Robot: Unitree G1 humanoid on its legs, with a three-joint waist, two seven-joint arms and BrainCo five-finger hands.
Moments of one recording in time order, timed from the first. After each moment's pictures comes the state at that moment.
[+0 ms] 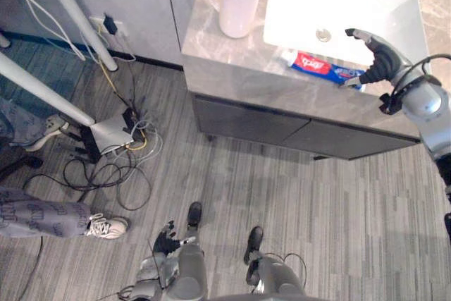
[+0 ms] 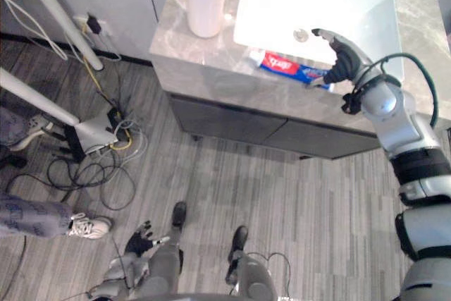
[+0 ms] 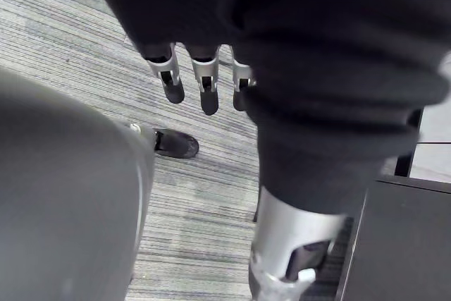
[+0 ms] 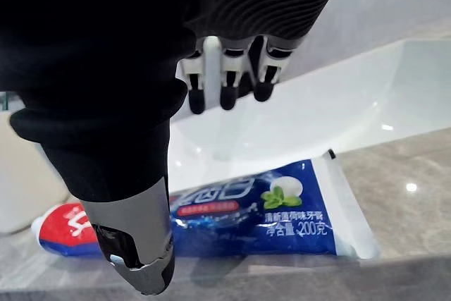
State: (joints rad) left arm 0.02 0.14 0.00 0.96 -0.18 -0.20 0.00; right arm -0.84 -0.95 0.33 0.50 -0.08 -0.19 0.09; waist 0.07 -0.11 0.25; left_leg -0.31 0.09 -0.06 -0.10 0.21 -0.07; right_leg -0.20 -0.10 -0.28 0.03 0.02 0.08
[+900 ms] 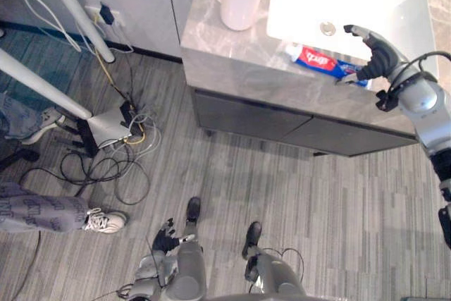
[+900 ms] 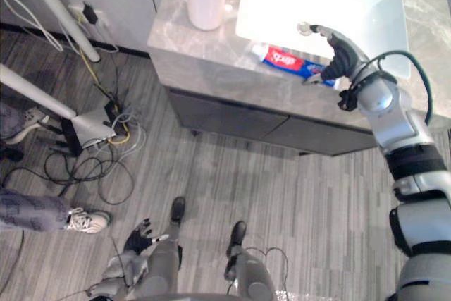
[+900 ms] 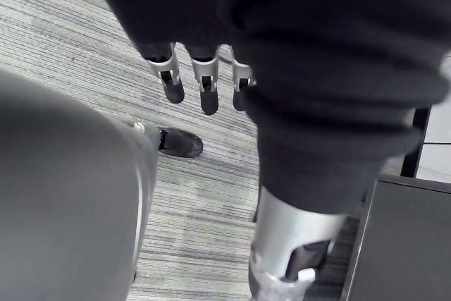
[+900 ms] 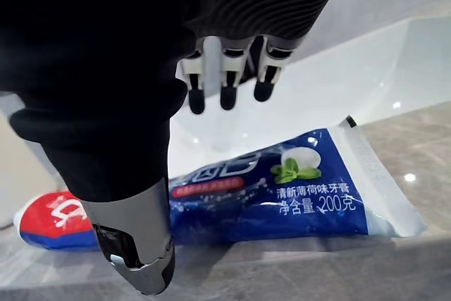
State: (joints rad) left arm 0.02 0.15 0.01 0.94 -0.19 -0.21 0.01; right arm -0.87 -0.92 0.33 0.53 -0.08 -0.19 0.09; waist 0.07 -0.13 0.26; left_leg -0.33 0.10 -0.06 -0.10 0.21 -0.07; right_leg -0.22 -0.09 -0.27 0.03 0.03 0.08
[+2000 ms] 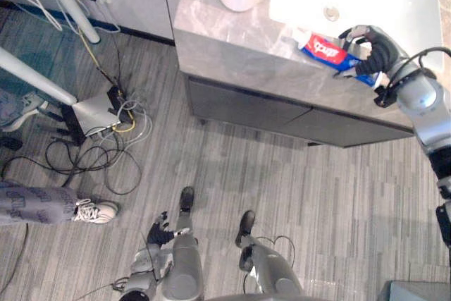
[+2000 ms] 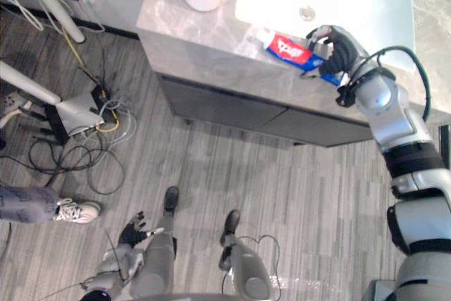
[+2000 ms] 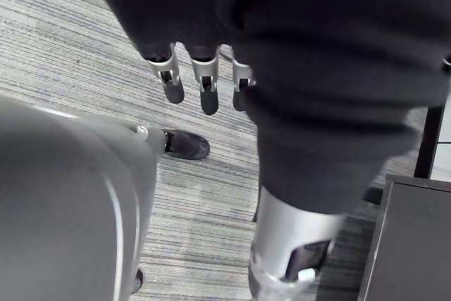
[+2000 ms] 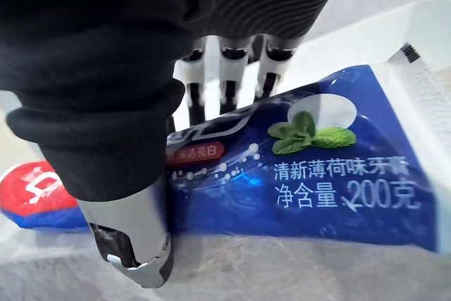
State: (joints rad) left arm -0.01 0.18 0.02 0.93 -0.19 -0.21 0.03; right arm -0.89 -0.91 0.31 0.52 -0.09 -0.20 0.06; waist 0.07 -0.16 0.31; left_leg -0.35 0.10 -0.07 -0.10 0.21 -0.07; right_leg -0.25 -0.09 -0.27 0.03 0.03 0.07
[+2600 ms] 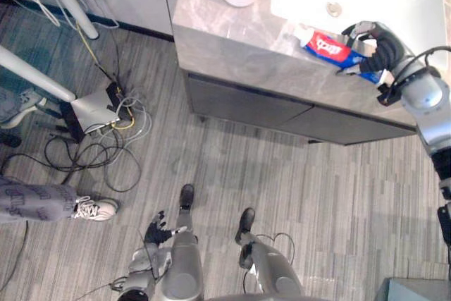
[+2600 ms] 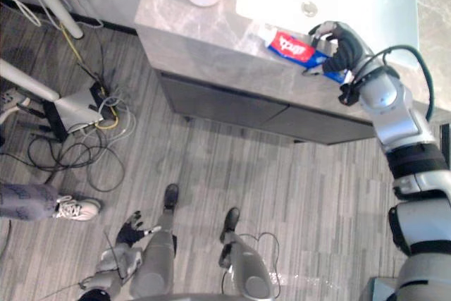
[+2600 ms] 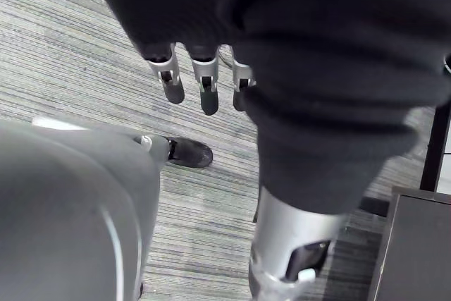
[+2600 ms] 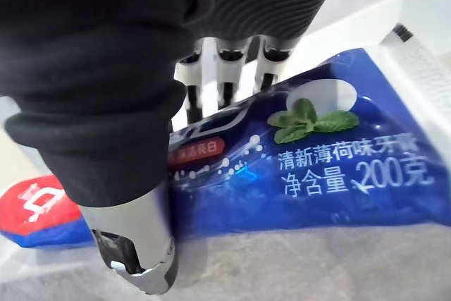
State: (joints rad) left arm -0.02 0.18 0.05 0.94 -0.18 -0.20 0.03; right arm -0.87 -0.90 0.29 0.51 0.00 -0.19 0.06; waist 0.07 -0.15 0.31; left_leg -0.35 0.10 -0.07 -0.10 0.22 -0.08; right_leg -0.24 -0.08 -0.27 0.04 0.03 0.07
